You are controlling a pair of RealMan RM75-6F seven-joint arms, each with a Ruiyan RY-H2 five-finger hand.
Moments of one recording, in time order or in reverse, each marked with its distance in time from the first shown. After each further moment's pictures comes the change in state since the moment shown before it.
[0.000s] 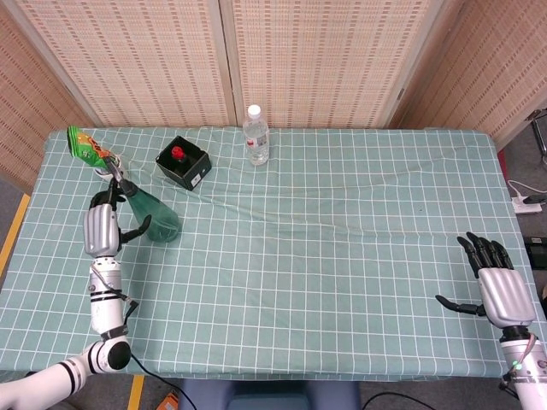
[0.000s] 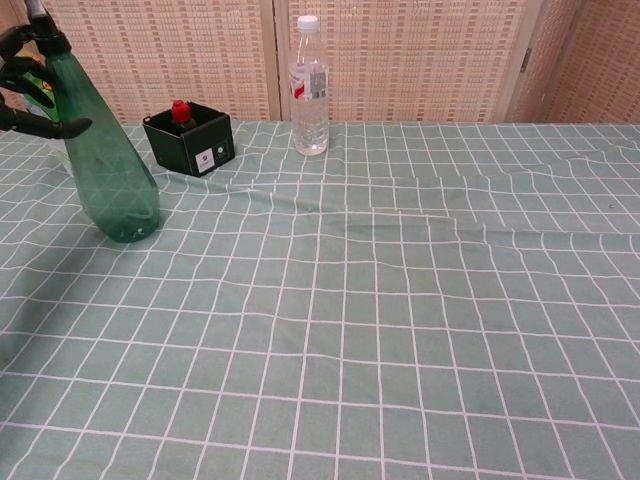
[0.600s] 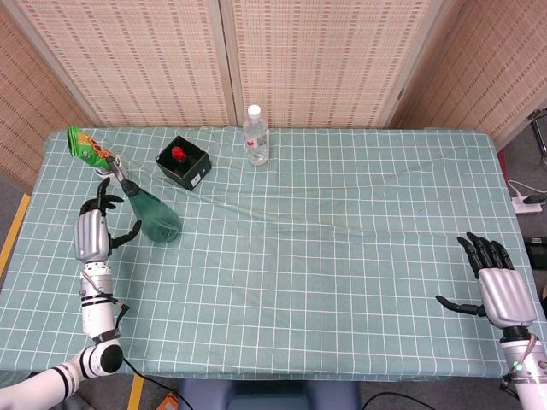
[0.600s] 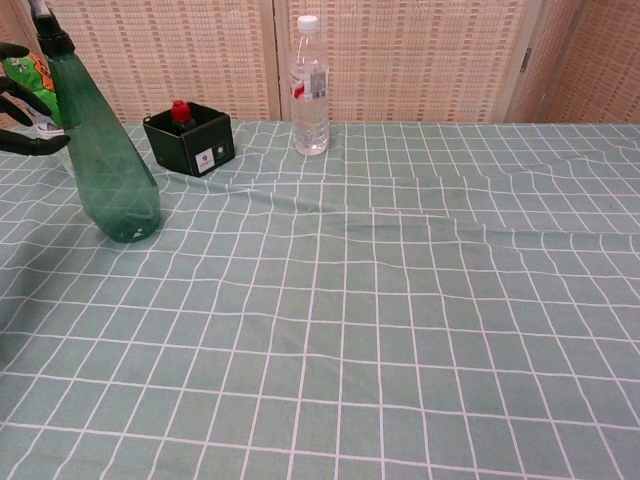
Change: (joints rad) left arm 0.039 0.015 0.016 0.031 -0.015 -0.017 -0.052; right arm 0.000 0.000 -0.003 0.000 -0.003 0.001 -0.004
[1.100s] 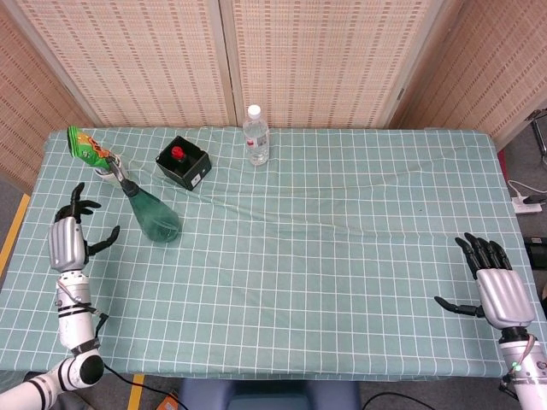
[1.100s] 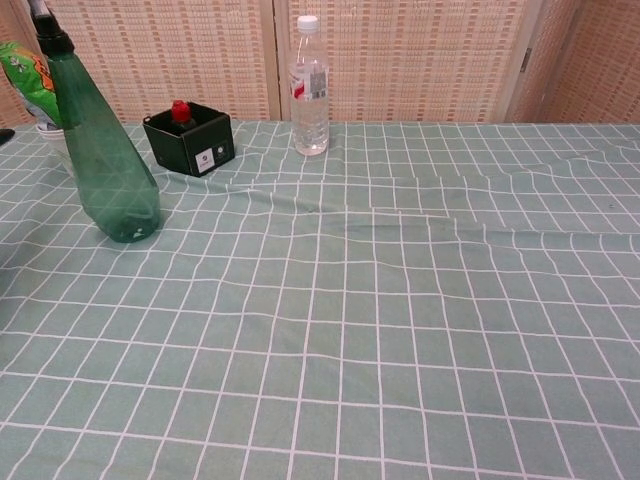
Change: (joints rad) left arm 0.090 0.106 0.018 -0.092 0.016 0.046 -0.038; right arm 0.000 0.002 -0.004 -0.003 -0.013 0.004 -0.003
